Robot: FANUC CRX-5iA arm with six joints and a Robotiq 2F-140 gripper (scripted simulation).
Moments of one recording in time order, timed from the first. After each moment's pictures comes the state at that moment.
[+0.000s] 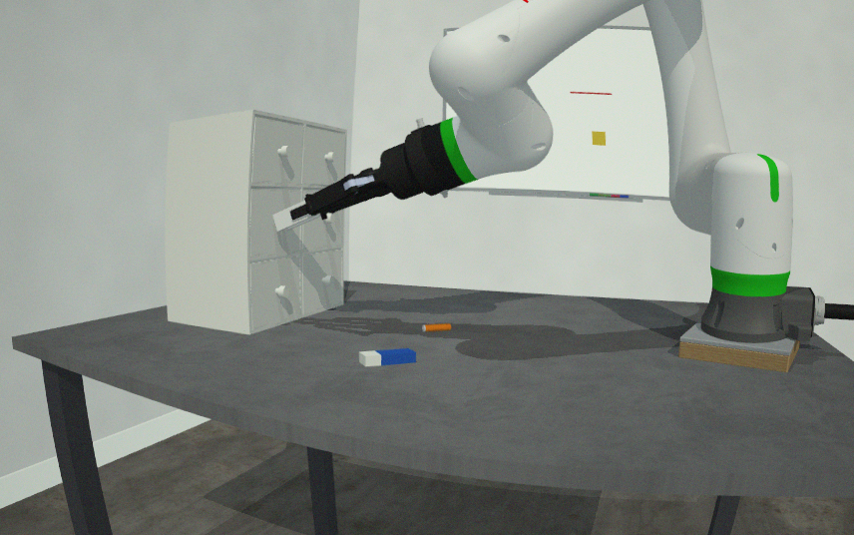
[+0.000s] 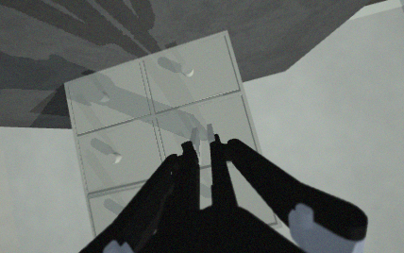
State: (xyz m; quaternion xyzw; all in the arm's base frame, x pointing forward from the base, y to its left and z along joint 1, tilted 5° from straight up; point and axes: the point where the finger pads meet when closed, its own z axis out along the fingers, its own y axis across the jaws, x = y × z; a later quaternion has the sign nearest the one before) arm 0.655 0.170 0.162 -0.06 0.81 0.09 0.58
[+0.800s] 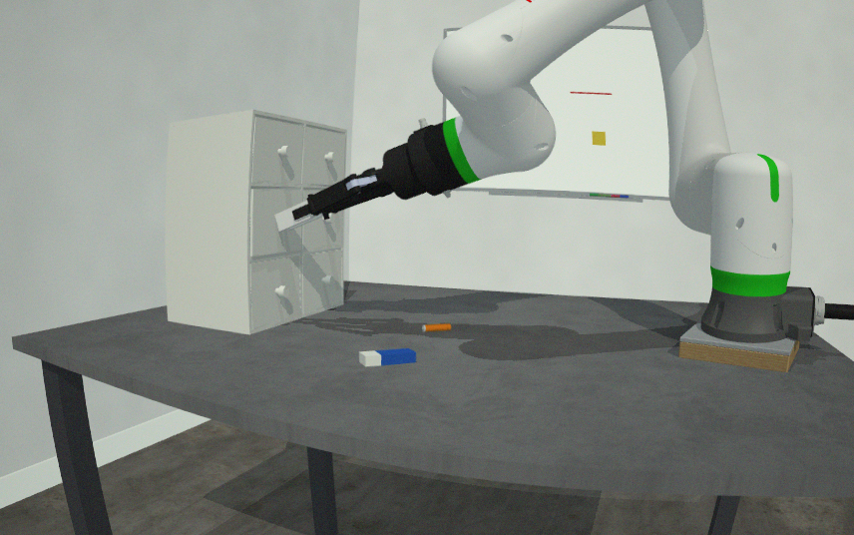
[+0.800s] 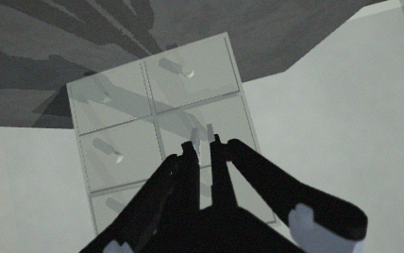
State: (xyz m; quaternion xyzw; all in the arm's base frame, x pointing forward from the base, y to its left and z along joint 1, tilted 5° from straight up) arm 0.651 0.169 0.162 -0.06 0.81 0.09 0.58
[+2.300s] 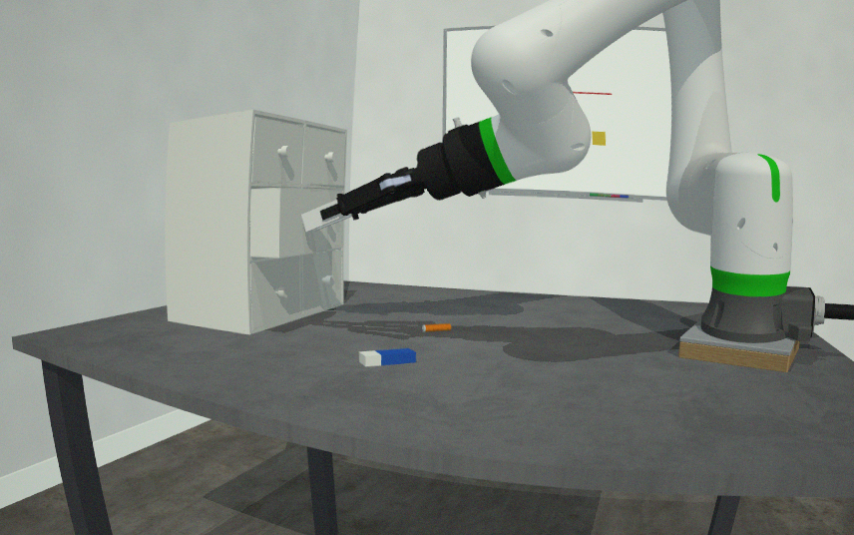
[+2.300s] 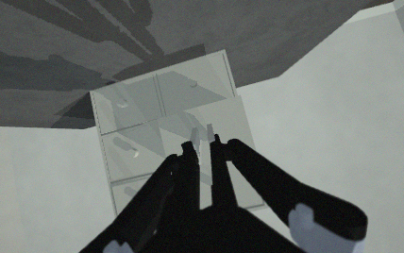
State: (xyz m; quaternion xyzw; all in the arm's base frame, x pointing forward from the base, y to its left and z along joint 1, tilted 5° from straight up) arm 0.603 0.159 0.160 -0.06 0.81 0.09 0.58
